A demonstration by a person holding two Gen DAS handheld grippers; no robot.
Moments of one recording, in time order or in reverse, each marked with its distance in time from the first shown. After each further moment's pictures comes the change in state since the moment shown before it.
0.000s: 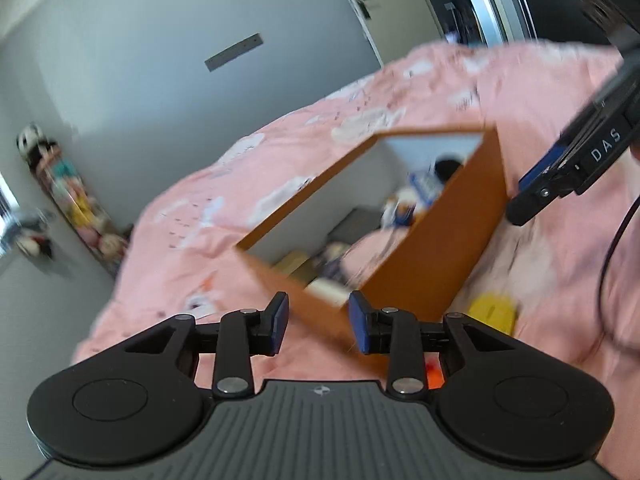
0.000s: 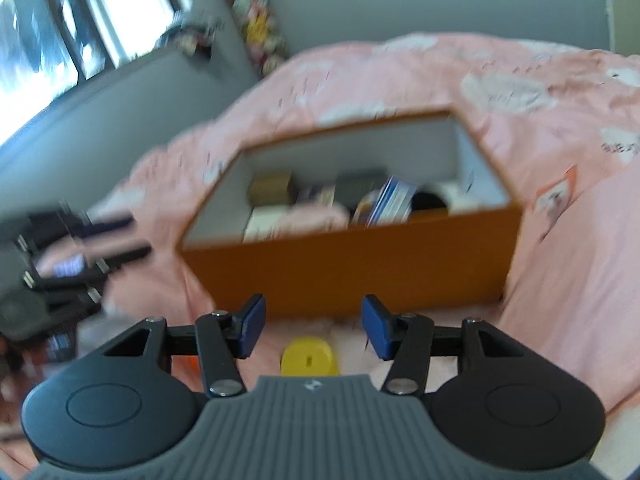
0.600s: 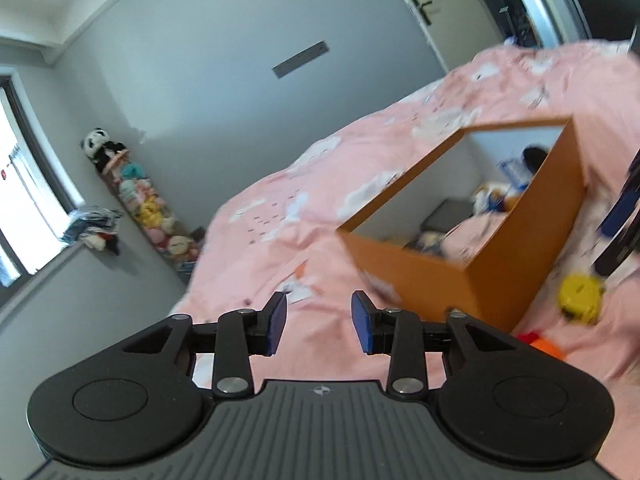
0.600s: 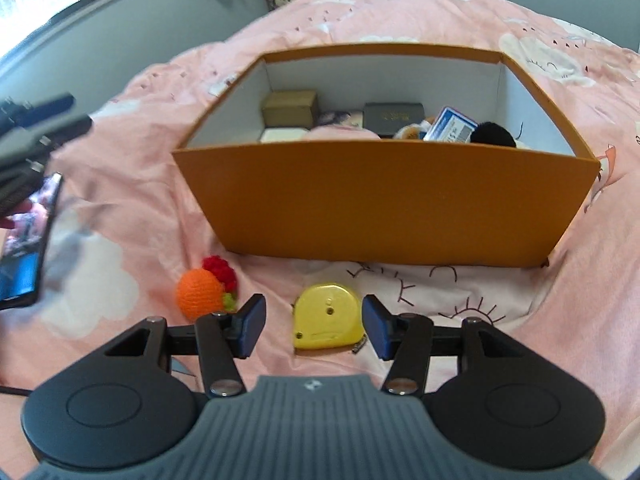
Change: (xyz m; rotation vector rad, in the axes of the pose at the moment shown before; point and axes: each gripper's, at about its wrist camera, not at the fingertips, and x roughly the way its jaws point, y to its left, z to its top) left arm -0.006 0.038 -0.024 -0.068 -0.046 0.164; right arm 0.053 0.031 -0.019 -0.096 0.171 -0.056
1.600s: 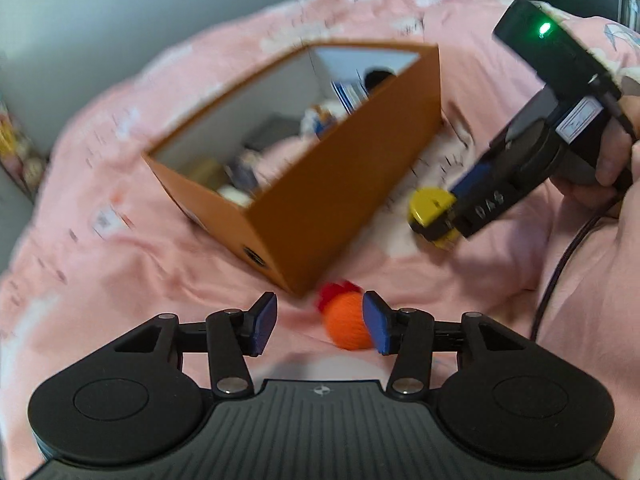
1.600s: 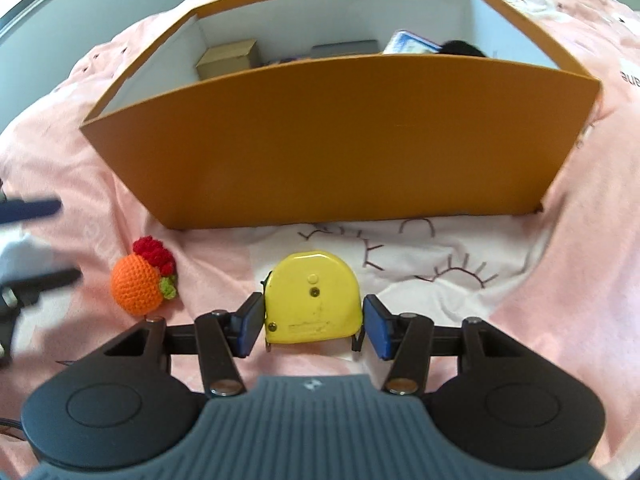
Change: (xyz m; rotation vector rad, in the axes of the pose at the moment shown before) left arm 0.025 -0.058 0.007 -0.001 0.345 -0.462; right arm 0.025 -0.031 -0.013 0.124 0.110 -0.060
